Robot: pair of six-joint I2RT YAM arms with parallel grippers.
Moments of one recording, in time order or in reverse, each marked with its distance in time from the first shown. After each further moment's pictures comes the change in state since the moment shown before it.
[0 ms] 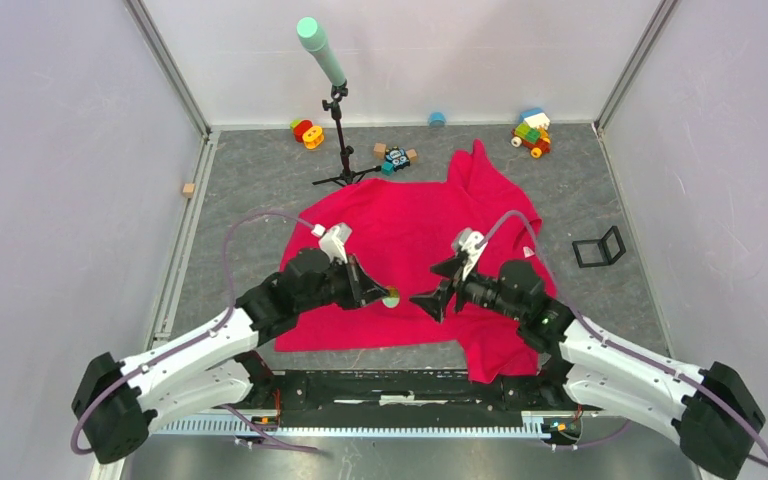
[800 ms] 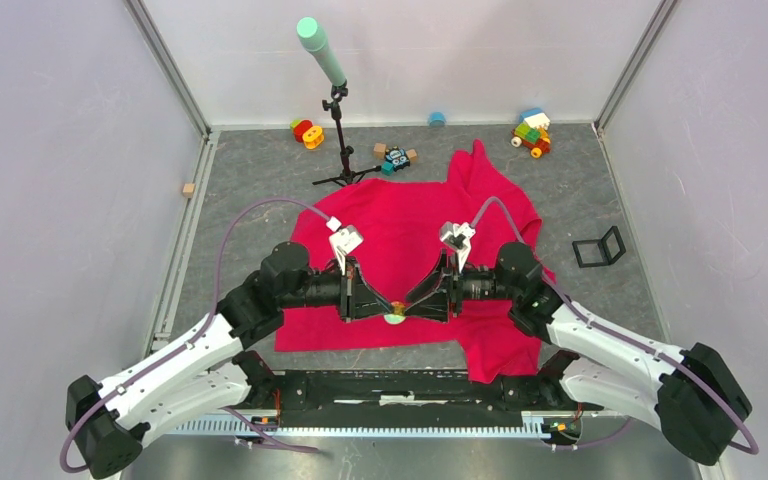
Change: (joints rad) left arm 0.040 -0.150 0.089 -0.042 0.408 0.353; right arm -0.152 0.137 0.087 0.160 -0.623 0.347
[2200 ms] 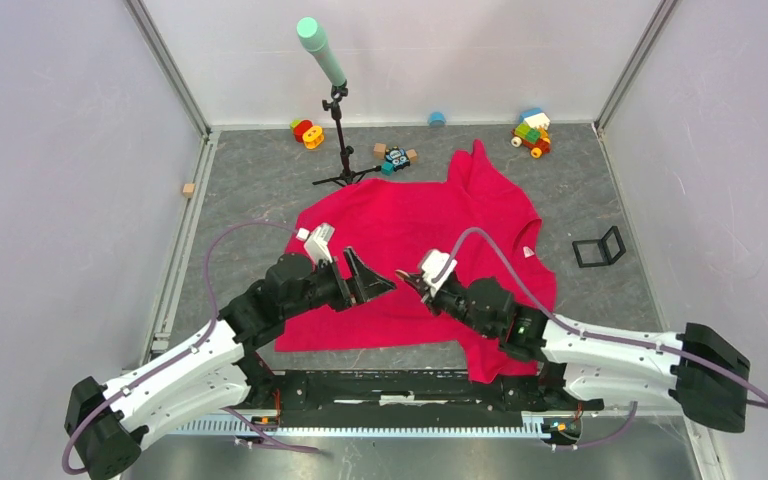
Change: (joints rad) left arm 0.002 -0.026 -0.096 -0.002 -0.403 -0.440; right arm 0.364 -0.003 -0.003 -0.080 0.976 -0.610
